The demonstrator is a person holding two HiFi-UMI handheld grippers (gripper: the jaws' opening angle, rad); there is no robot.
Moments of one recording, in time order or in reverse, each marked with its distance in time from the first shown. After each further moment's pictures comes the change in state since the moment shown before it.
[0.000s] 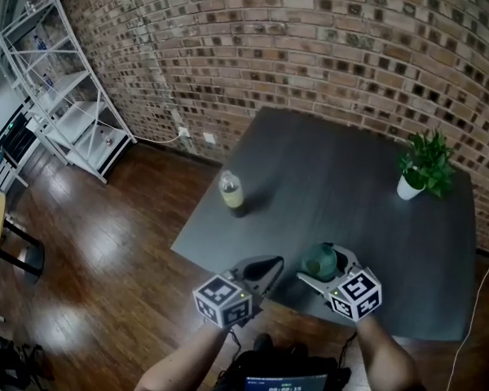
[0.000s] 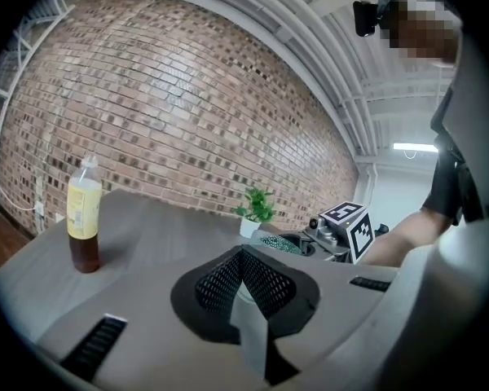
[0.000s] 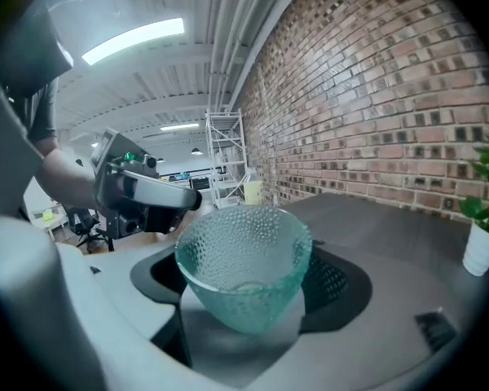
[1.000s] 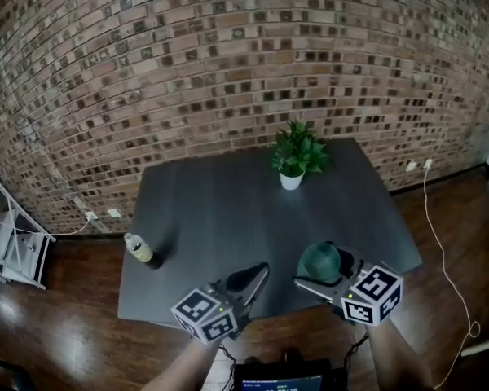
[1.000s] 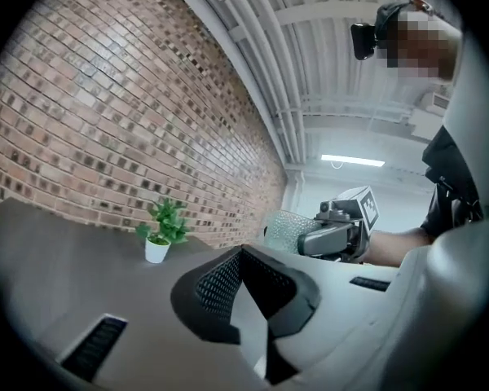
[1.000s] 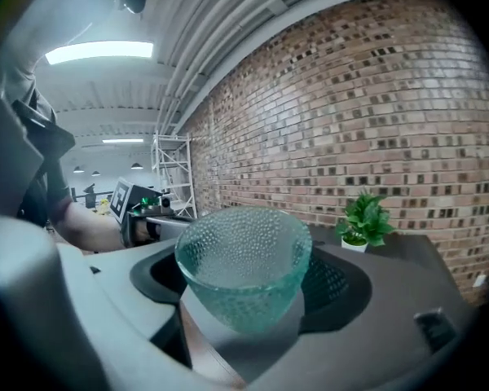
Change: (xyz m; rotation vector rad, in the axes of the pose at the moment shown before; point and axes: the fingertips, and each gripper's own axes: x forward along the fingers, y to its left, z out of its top) left arm 0.064 -0.186 0.061 0.054 -0.018 -0.512; right arm -0.252 0.008 0.072 0.129 -0.126 -0.432
